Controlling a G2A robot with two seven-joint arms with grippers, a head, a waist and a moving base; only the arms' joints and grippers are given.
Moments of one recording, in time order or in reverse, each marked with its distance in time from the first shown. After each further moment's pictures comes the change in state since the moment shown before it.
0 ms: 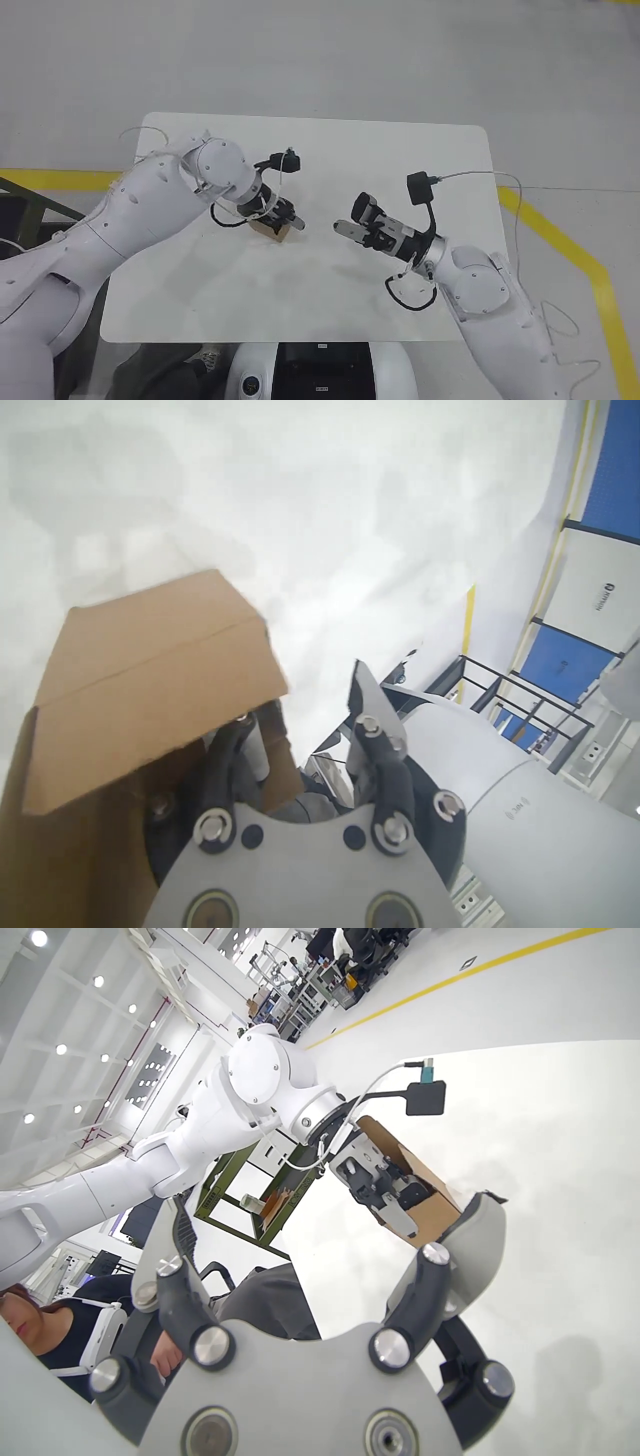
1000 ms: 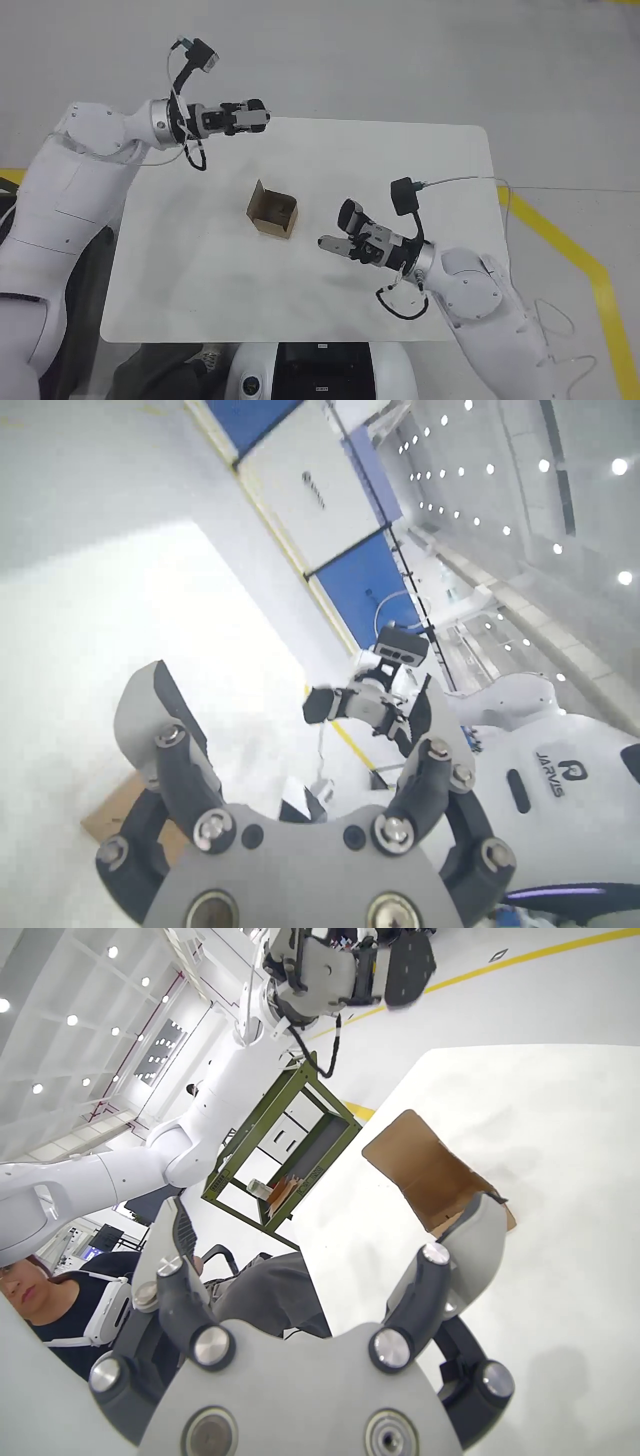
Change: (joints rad) left arm 0.186 0.100 -0.541 0.103 -0.411 -0.634 0.248; right arm 0.024 0.011 -0.080 -0.038 -0.034 -0.002 -0.001
